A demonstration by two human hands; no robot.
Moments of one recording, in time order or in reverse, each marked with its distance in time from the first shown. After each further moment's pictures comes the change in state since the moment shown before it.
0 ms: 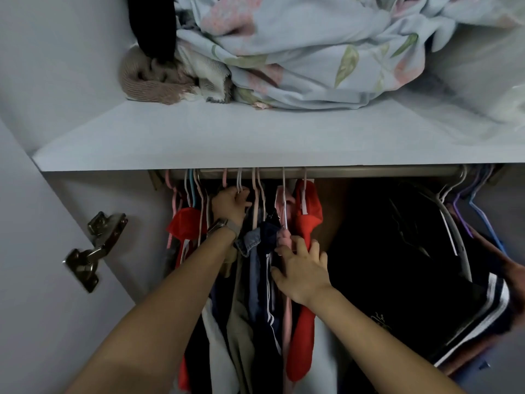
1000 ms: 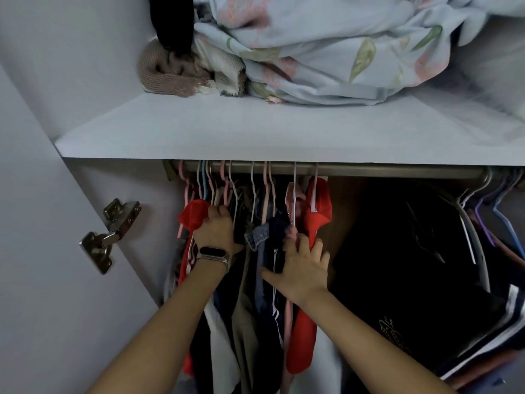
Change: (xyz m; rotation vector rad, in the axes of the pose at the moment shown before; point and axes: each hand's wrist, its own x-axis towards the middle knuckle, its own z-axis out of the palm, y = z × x) left_hand -0.067 -0.013 -0.050 1.085 -0.106 0.034; right_hand 0.002 -0.013 0.014 0.000 0.092 0.050
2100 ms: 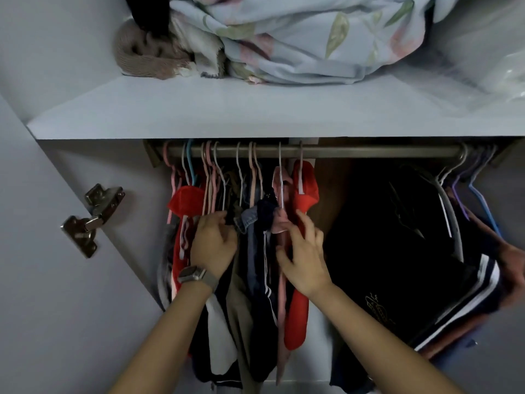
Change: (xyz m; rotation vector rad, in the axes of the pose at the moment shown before) left_hand -0.055 0.004 0.016 -0.678 0.213 0.053; right_hand -0.019 0.039 0.010 0.417 0.236 -0.167
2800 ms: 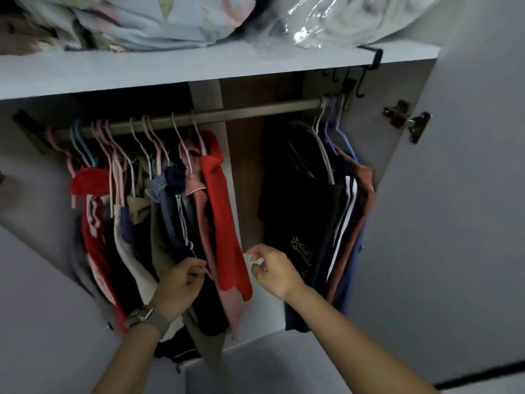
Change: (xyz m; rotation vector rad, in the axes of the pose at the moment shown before) left_hand -0.161 0.027 0.012 -0.065 -0.656 -0.022; right_hand -0.160 0.062 -0.036 0.263 -0.155 0.319
